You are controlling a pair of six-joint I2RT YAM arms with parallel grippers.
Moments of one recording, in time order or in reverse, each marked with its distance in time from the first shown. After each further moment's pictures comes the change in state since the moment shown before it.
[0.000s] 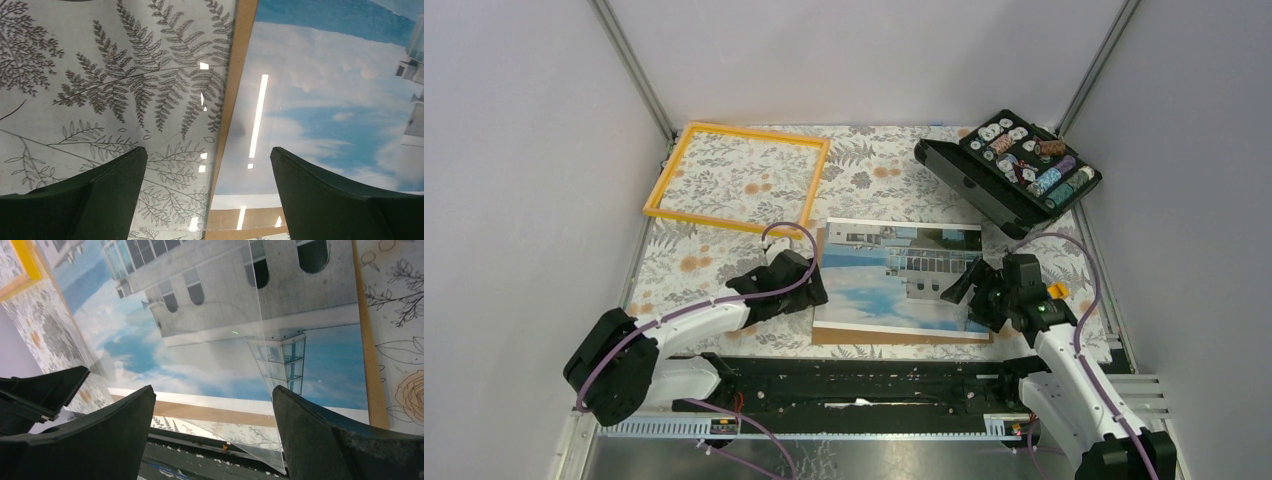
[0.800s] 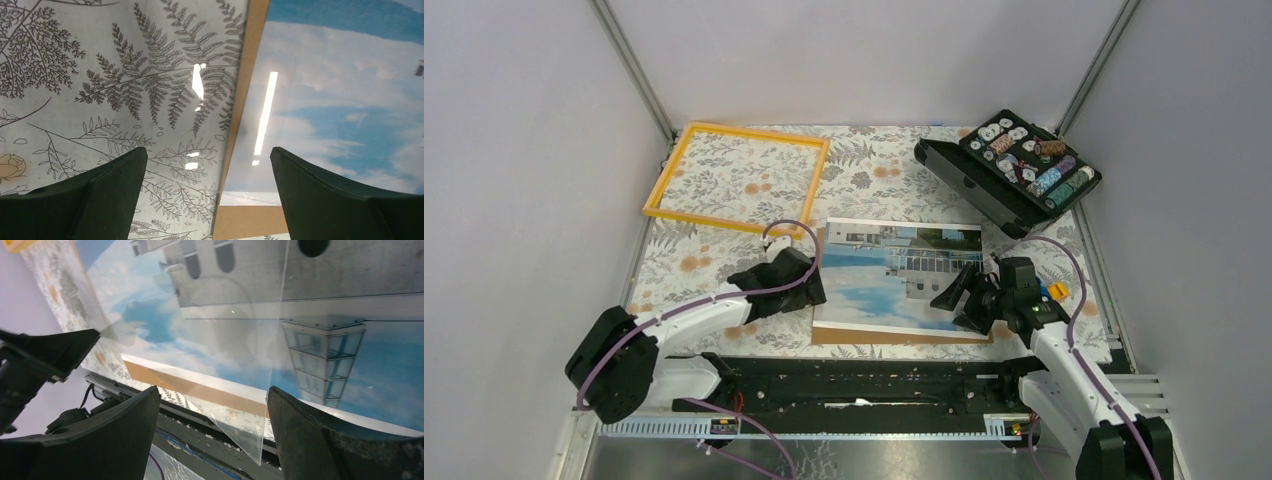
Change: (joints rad) left arm -0.002 -0.002 0.048 -0.090 -0.043 0.023; right arm 0.005 0.072 -0.074 0.105 -0.185 -0.016
